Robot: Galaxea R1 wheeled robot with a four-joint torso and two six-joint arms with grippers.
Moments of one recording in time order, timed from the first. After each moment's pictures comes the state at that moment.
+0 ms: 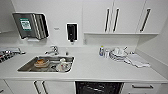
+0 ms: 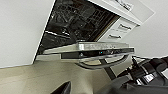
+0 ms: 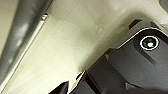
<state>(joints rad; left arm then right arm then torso) 1.19 1.79 -1.10 0.36 -0.25 -0.15 -1.19 2.62 -1.93 -0.66 -0.27 1.54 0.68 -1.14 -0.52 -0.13</state>
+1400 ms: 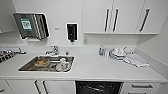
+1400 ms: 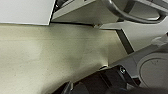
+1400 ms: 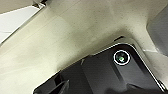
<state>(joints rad) 1.38 2.16 -1.62 0.35 -0.21 -0.16 -1.35 2.68 -2.21 -0.98 -0.07 1.41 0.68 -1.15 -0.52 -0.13</state>
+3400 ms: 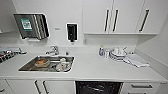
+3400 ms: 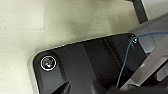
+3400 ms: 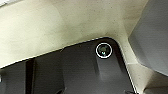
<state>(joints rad) 1.57 2.63 -2.20 0.32 -0.22 -0.16 -1.48 2.96 -2.75 -1.28 0.12 1.39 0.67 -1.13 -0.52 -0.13</state>
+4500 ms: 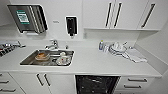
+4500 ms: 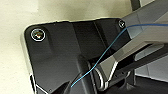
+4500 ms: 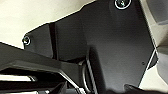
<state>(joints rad) 1.56 2.64 -2.20 0.33 -0.22 -0.15 -1.50 3.01 -2.73 -1.30 0.16 1.39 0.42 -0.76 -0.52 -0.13</state>
